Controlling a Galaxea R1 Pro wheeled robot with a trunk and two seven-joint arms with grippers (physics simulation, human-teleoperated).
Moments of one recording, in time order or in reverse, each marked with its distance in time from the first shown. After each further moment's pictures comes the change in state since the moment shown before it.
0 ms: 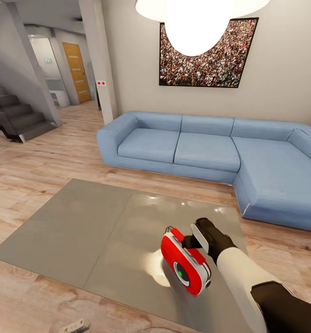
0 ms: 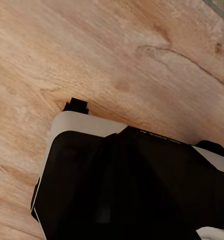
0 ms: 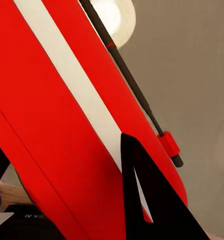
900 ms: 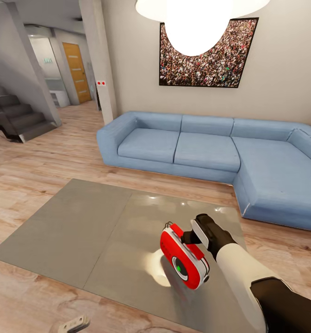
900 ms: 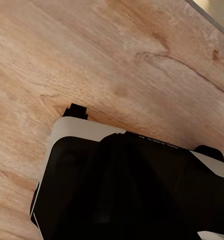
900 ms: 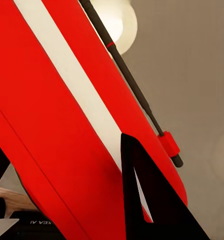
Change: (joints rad) left arm 0.001 -0.002 0.003 -0.025 0.000 0.002 -0.001; right arm -0.026 0.001 -0.004 -0.002 -0.014 0.002 -0.002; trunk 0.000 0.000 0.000
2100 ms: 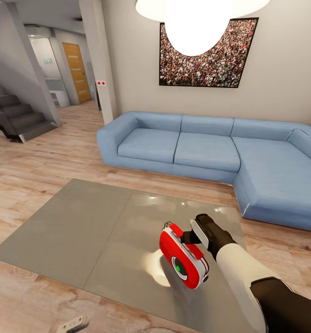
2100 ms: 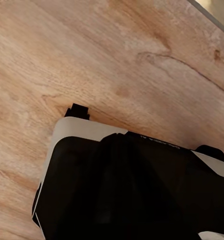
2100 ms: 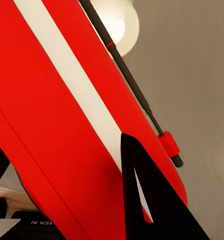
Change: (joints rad) left arm 0.001 0.006 0.000 0.000 0.001 0.001 -0.001; right arm 0.000 0.000 0.004 0.000 0.000 -0.005 0.011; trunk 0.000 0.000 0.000
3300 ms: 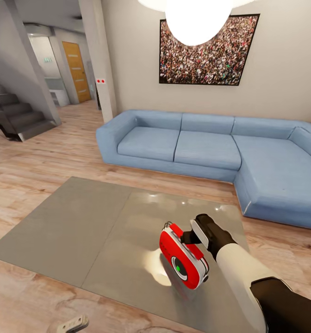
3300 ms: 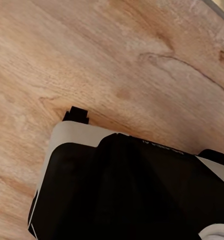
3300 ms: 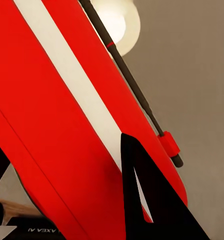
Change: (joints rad) left arm 0.000 0.001 0.002 0.000 0.002 0.000 -0.001; right arm 0.000 0.000 0.000 0.000 -0.003 0.001 -0.002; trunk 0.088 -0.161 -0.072
